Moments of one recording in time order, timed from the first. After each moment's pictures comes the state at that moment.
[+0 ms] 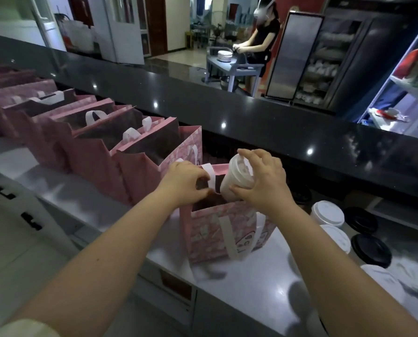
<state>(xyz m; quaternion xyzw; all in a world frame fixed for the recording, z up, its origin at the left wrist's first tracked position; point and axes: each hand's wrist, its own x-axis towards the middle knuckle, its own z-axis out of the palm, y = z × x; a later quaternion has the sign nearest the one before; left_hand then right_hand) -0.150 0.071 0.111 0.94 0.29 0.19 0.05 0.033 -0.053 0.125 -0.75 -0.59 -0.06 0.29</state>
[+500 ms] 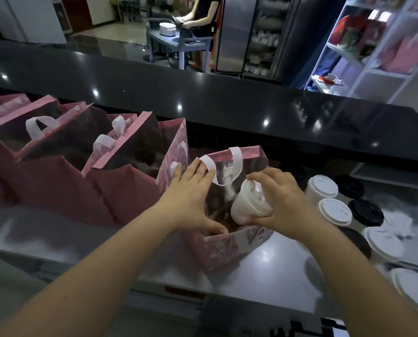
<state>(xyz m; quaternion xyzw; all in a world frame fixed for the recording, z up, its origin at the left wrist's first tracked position) -0.163 0.117 0.080 0.98 0.17 0.01 0.07 0.001 -0.071 0.101 -0.81 -0.56 -0.02 0.16</state>
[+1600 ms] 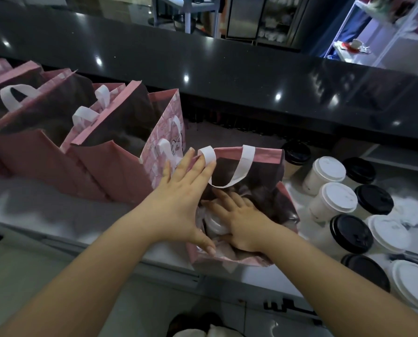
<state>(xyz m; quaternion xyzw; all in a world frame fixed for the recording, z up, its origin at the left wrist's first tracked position) -0.185 0.076 0.087 0.98 0.15 0.00 0.10 -0.020 -0.051 0.017 -0.72 -0.68 0.13 -0.03</state>
